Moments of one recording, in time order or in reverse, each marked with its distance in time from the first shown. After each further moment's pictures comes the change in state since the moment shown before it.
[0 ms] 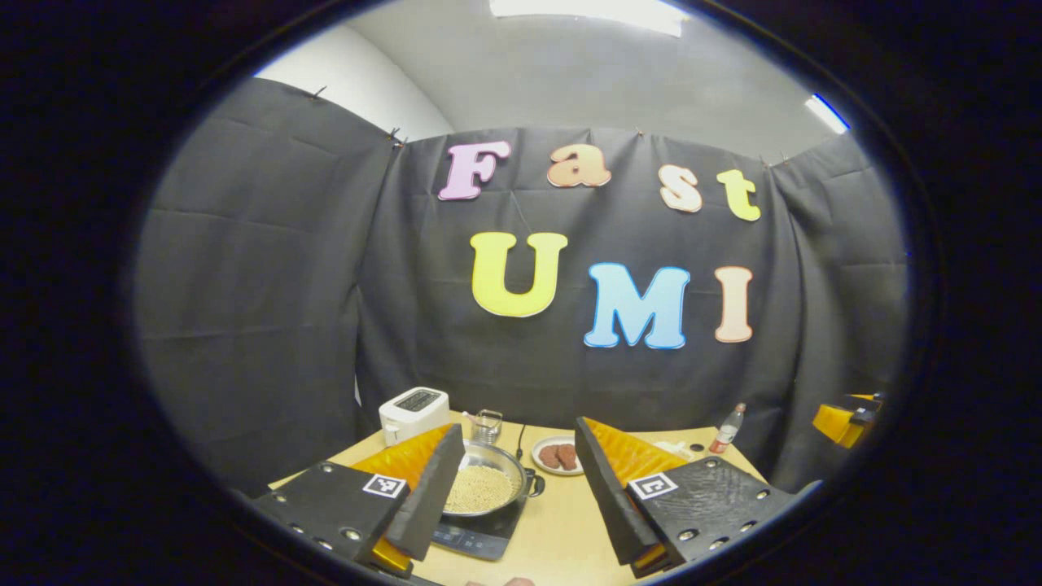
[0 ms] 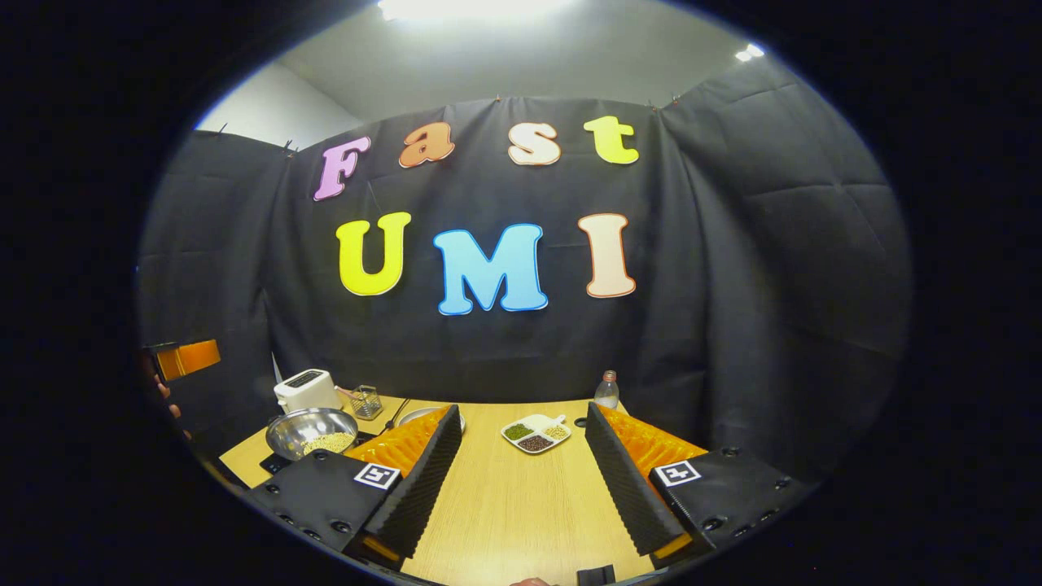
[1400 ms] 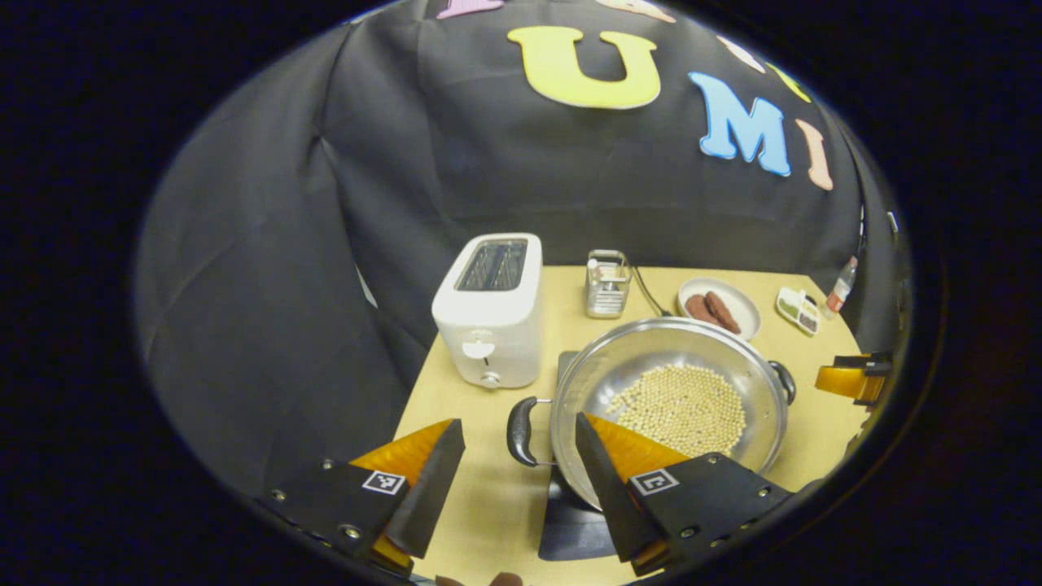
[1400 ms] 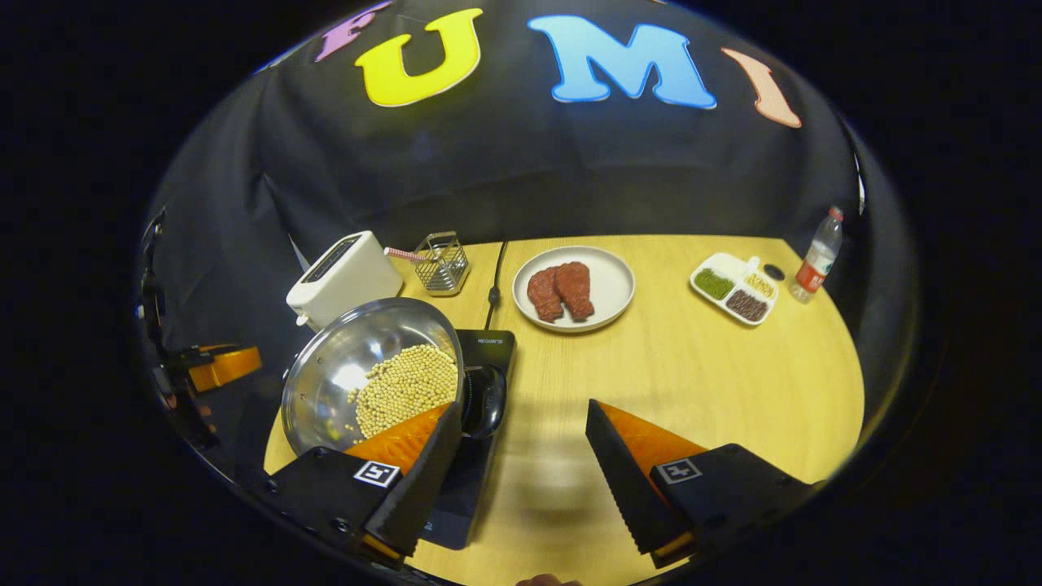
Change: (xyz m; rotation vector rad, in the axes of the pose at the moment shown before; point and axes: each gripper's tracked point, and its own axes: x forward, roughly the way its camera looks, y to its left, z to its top) left arm 0.263 0.290 -0.217 0.190 0.601 -0.057; right arm 0.197 0.302 -0.217 0.011 0.608 0.160
